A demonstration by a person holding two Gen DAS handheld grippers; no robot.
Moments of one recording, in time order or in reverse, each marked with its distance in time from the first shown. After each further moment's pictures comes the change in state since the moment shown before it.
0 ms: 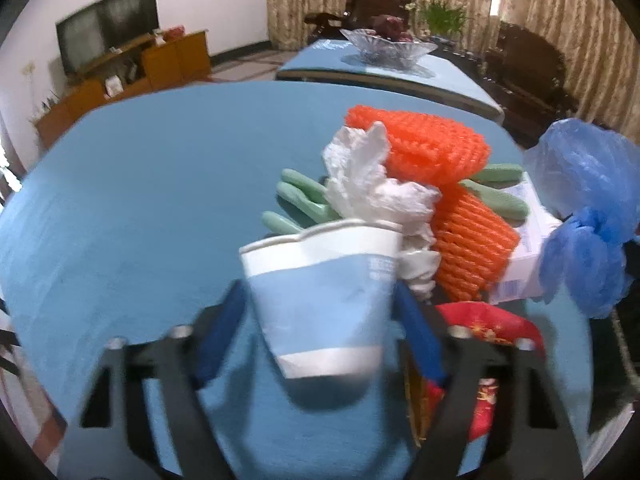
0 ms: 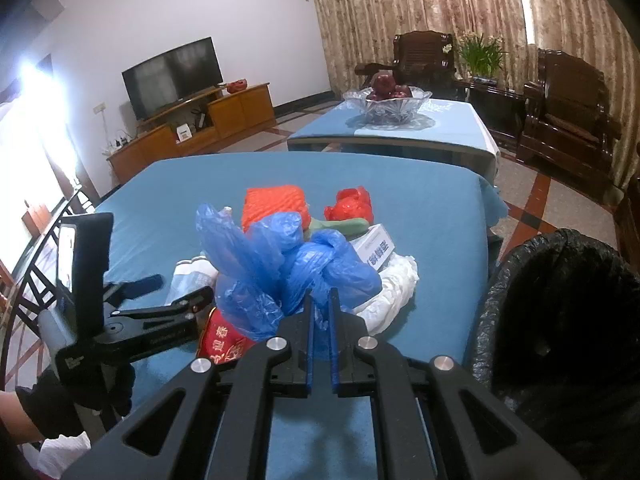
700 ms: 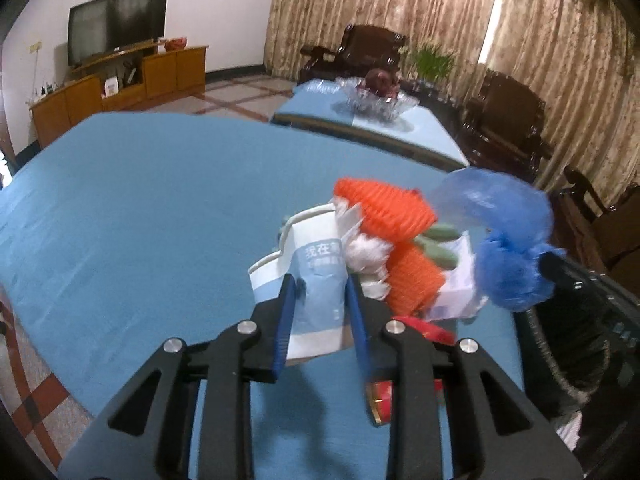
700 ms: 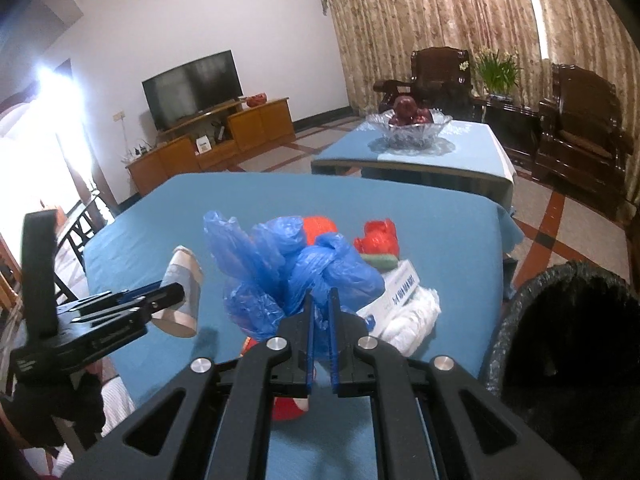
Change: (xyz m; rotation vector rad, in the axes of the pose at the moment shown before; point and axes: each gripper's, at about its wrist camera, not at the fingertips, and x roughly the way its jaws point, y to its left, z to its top) left arm -0.086 0.010 0.012 -0.072 -0.131 -0.101; right arm -0.019 0.016 0.024 -0.018 -0.067 0.063
